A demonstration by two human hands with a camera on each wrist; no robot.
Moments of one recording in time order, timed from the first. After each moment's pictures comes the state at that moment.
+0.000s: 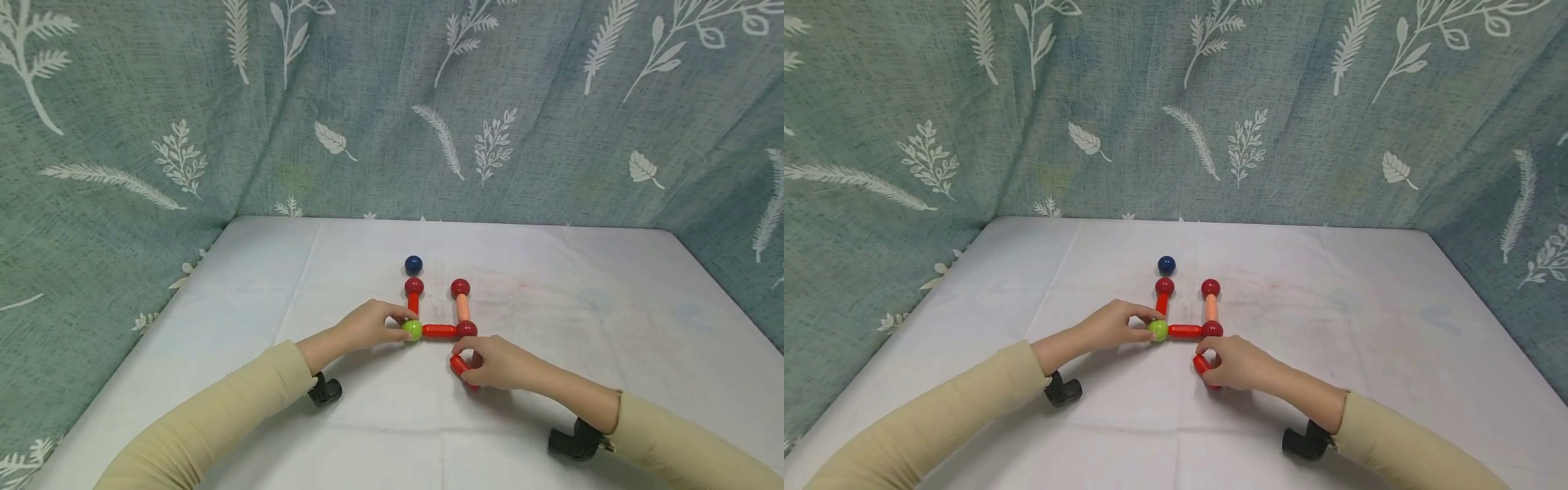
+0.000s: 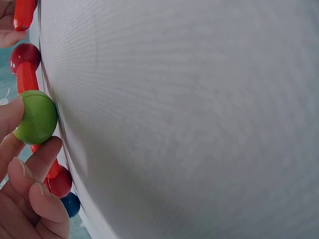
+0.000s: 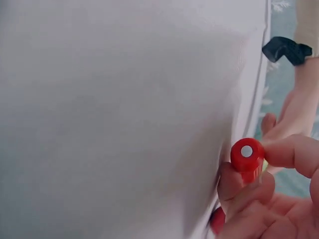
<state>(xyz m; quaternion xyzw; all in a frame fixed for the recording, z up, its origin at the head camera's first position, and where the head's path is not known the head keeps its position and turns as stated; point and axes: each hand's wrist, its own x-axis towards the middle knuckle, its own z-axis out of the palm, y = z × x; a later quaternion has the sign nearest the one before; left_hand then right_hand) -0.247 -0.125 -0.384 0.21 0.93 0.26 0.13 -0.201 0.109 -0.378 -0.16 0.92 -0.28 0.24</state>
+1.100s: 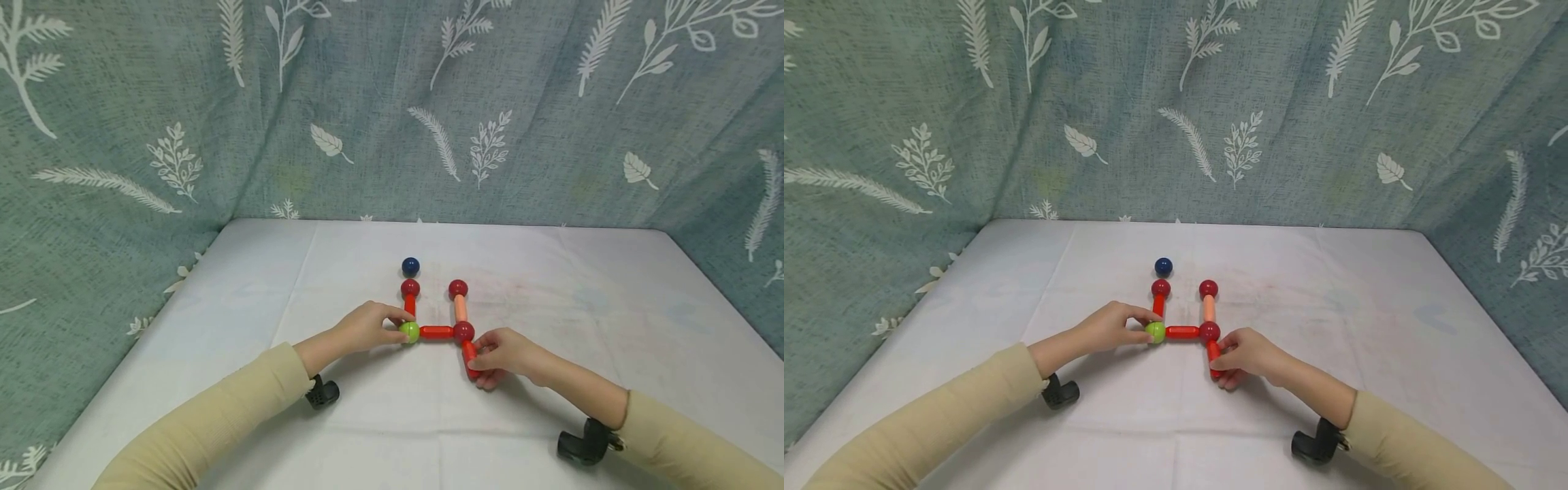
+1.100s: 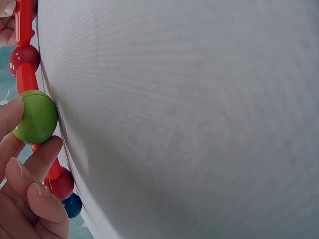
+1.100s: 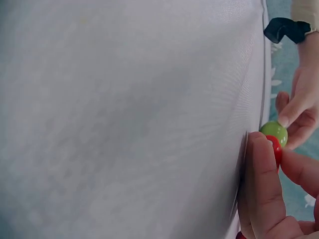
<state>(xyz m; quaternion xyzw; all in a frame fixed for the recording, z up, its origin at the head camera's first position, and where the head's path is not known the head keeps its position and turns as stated) -0.248 -0.125 -0.384 0.22 0.93 0.27 0.12 -0.211 0.131 -0.382 -0.03 0.81 -0.49 0.31</state>
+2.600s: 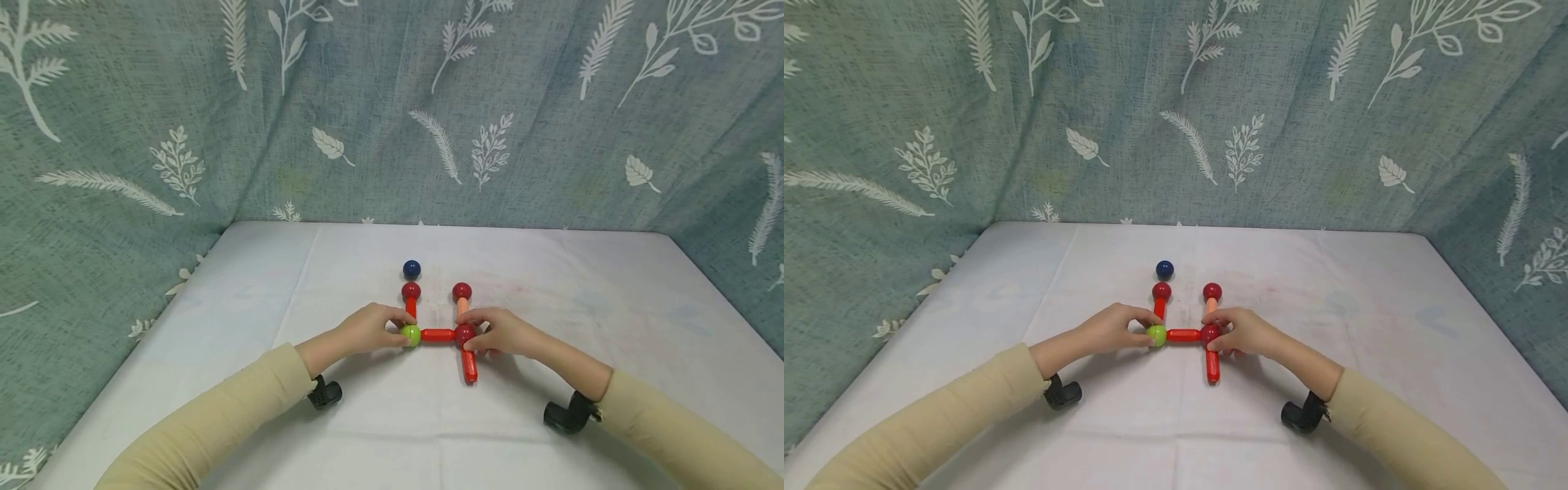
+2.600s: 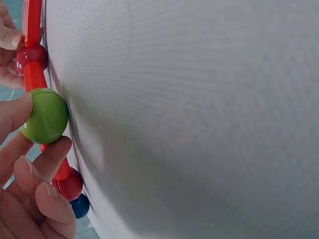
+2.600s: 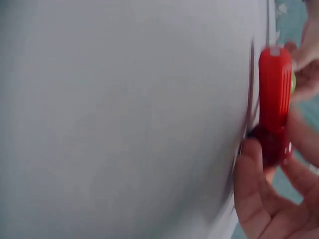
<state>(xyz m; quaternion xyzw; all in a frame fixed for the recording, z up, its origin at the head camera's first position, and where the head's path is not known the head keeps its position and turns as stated) -0.247 -0.121 -0.377 0.22 0.93 0.26 0.14 -0.253 0.134 -0.384 -0.16 0.88 -0.37 0.23</state>
